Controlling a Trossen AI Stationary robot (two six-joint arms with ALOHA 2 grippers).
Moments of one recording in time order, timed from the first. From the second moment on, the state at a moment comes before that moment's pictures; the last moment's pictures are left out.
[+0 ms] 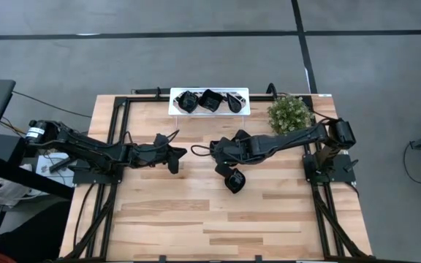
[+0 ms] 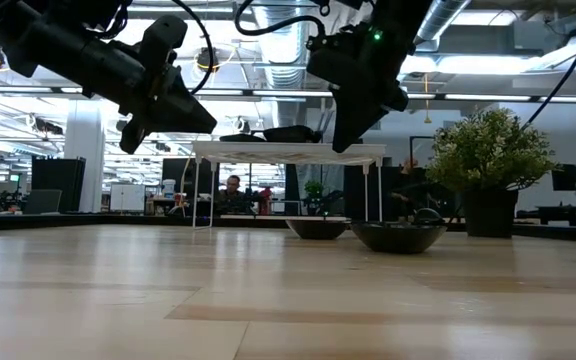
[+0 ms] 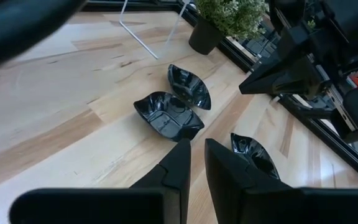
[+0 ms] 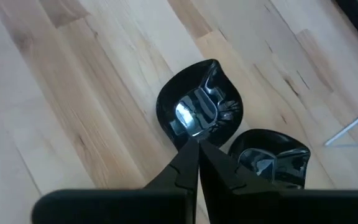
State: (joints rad) left arm -0.14 1.30 0.37 0.38 -0.46 -0.70; right arm 0.09 1.71 1.32 -0.74 0.44 0.53
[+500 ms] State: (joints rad) left arm -0.14 1.30 0.37 0.40 -0.46 -0.70; right arm -0.05 1.71 1.18 -0.53 0.16 0.60
